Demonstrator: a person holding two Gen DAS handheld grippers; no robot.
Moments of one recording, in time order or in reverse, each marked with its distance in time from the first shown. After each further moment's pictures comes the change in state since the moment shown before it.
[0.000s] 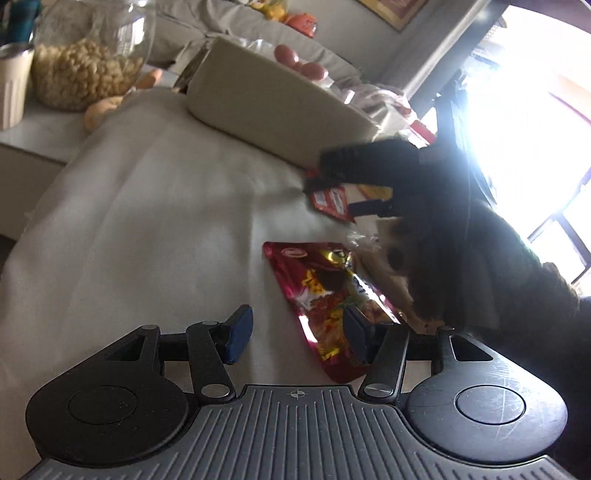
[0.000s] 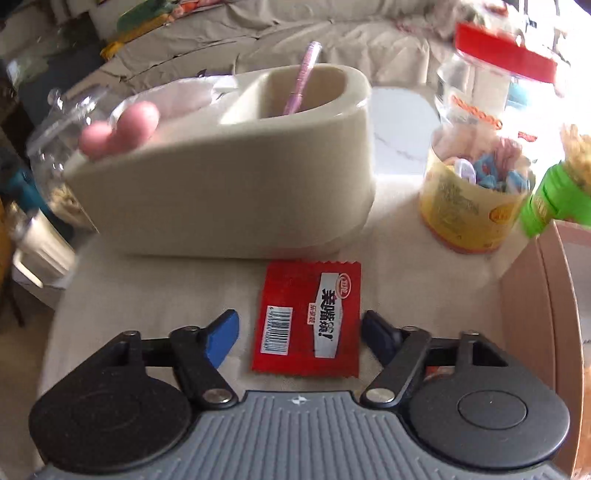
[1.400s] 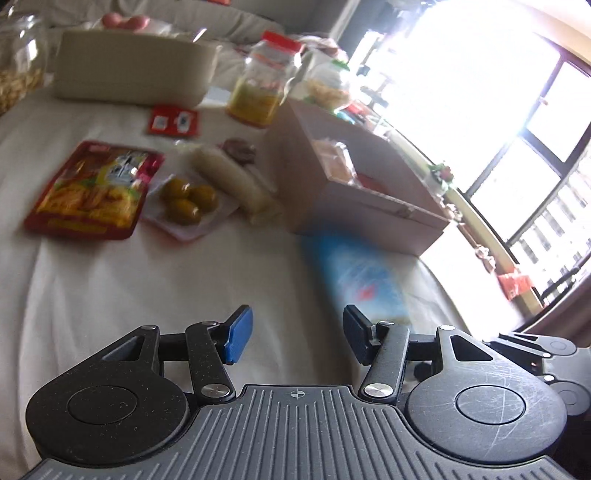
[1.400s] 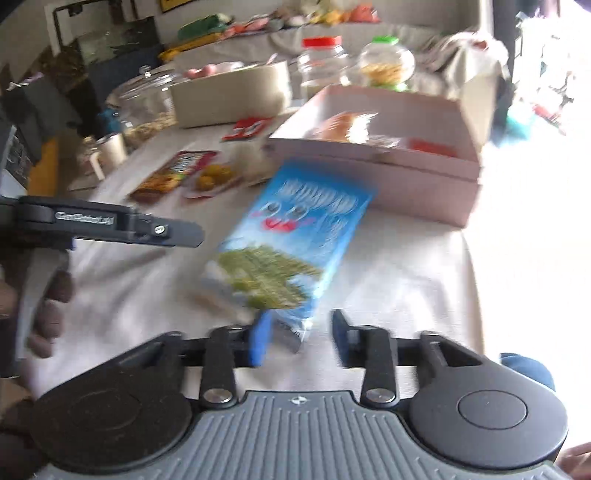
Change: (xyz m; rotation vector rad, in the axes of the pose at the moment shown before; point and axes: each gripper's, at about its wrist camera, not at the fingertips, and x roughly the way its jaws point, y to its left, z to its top) left arm 0.015 -0.141 -0.078 0.246 0.100 -0.053; right arm -0.233 -0.141 -0.286 -0.042 -0.140 0.064
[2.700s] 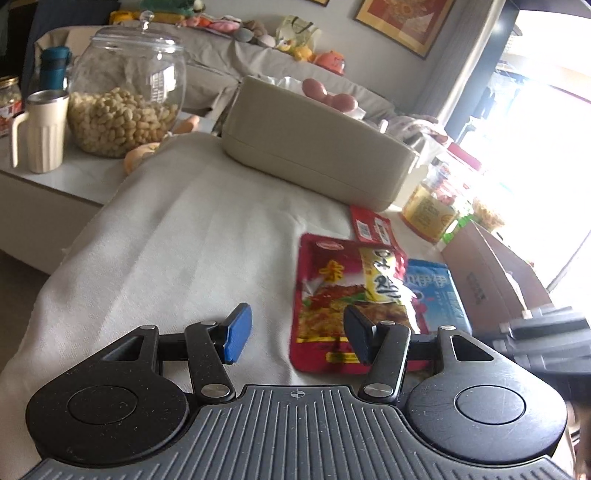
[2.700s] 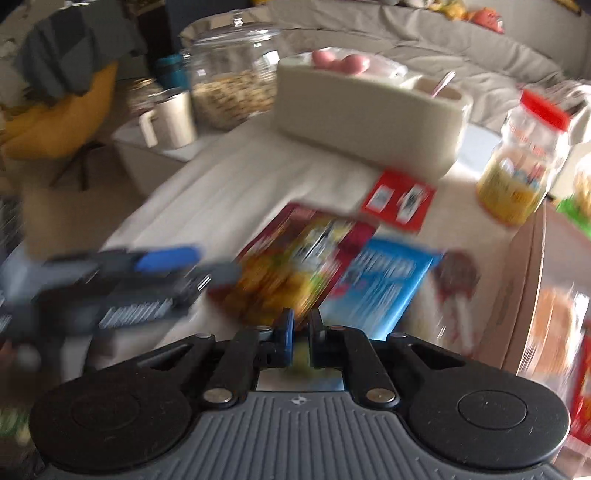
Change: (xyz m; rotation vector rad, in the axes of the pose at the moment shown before) left arm -0.017 0.141 0.039 -0.190 -0.225 0.253; right arm 0.142 0.146 0.160 -0.297 0.180 0.201
